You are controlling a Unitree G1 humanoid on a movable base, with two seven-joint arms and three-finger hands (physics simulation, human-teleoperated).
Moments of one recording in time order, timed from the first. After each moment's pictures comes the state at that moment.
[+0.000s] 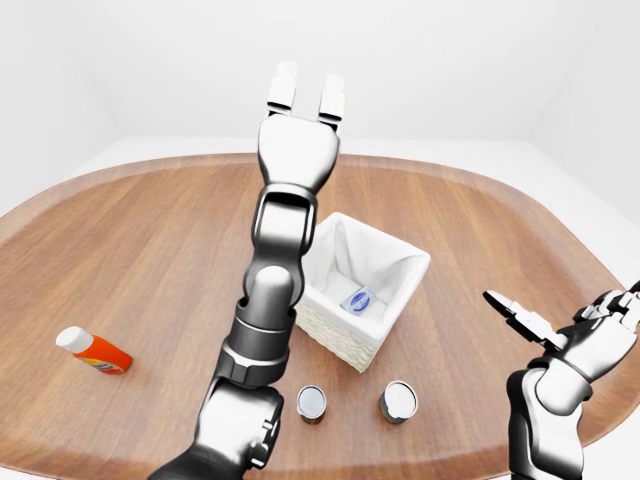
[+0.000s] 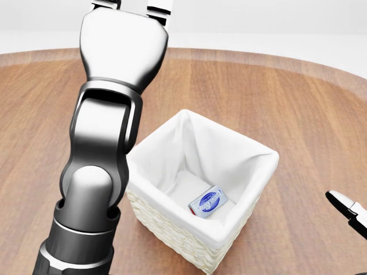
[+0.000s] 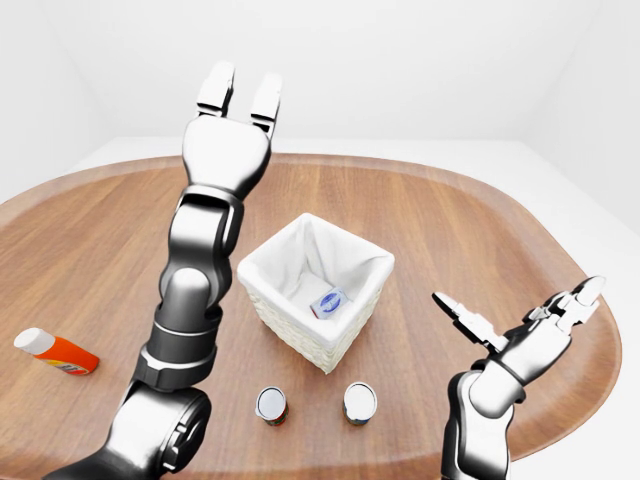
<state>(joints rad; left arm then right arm) -0.83 -0.10 -0.10 -0.01 1.87 0.09 -0.41 0.08 -0.02 -0.41 -0.24 0.03 -0.09 -0.52</state>
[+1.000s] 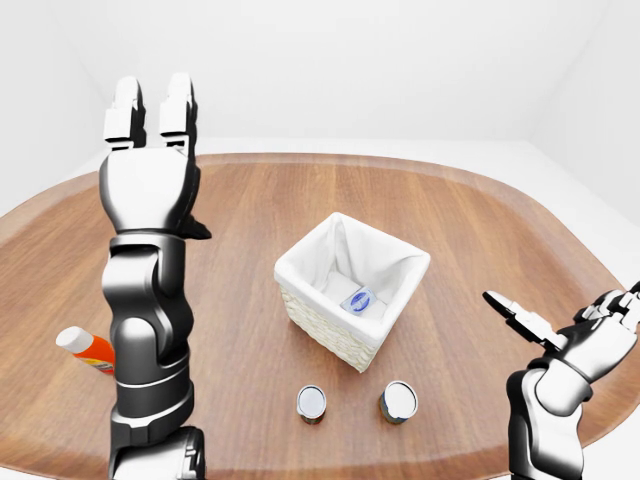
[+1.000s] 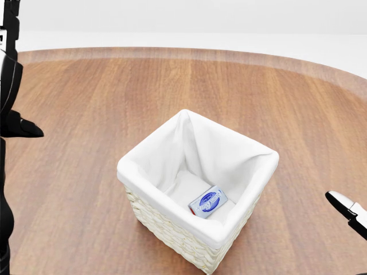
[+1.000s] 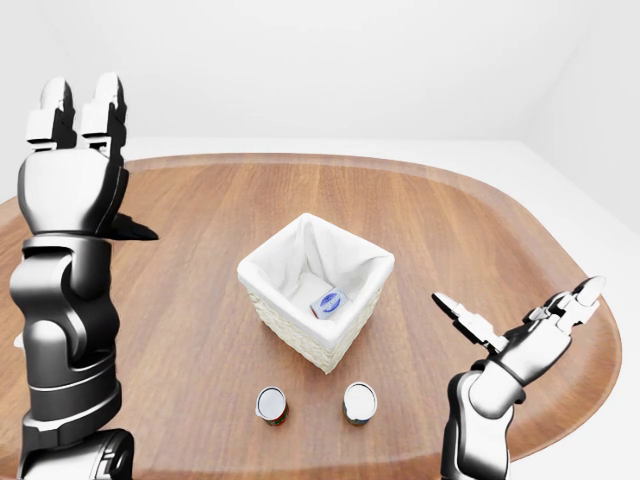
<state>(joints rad) -0.52 0.25 0.16 -0.31 1.33 0.09 -0.25 0.09 -0.02 -0.41 -0.25 0.03 -0.09 -0.52</state>
